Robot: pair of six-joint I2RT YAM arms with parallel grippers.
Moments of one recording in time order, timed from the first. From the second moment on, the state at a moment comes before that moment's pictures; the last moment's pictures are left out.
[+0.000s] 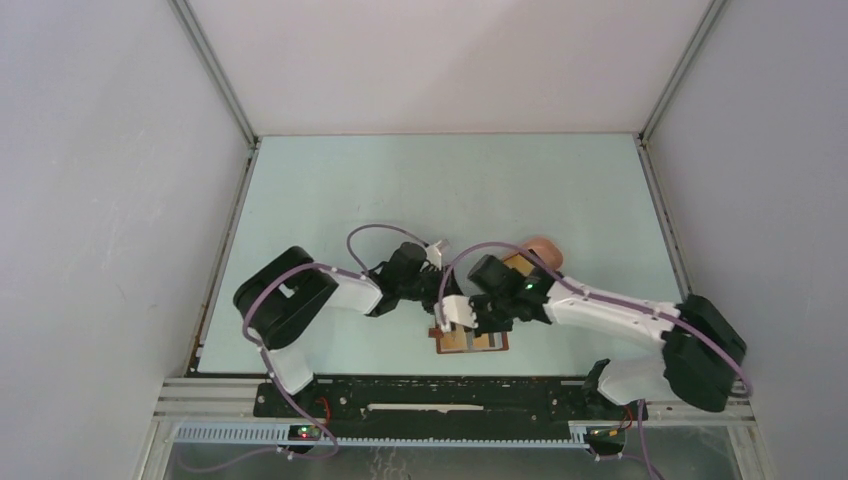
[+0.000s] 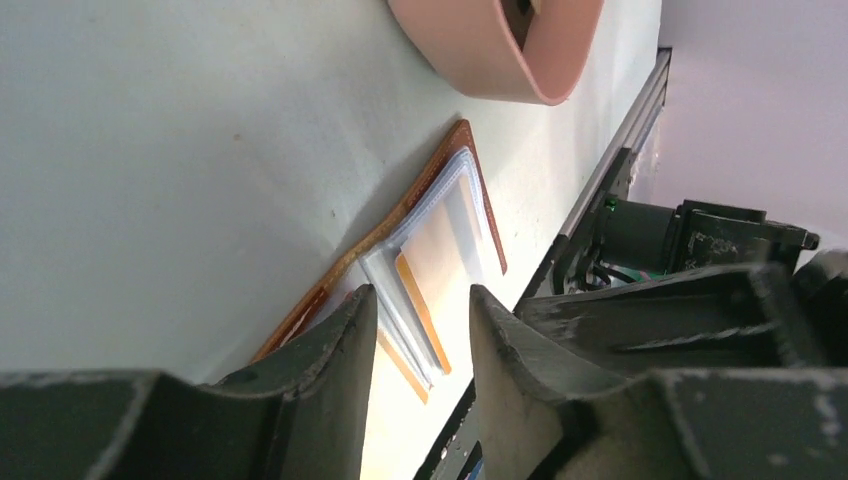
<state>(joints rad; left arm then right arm) -0.77 1.79 0.66 0.49 0.56 -0.89 0.96 1.38 0.80 -0.59 -0.19 -0.80</state>
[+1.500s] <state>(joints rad) -1.11 1.33 0.52 -0.01 -0.24 -0.85 0.53 1.66 0.93 -0.78 -0.52 -0.56</state>
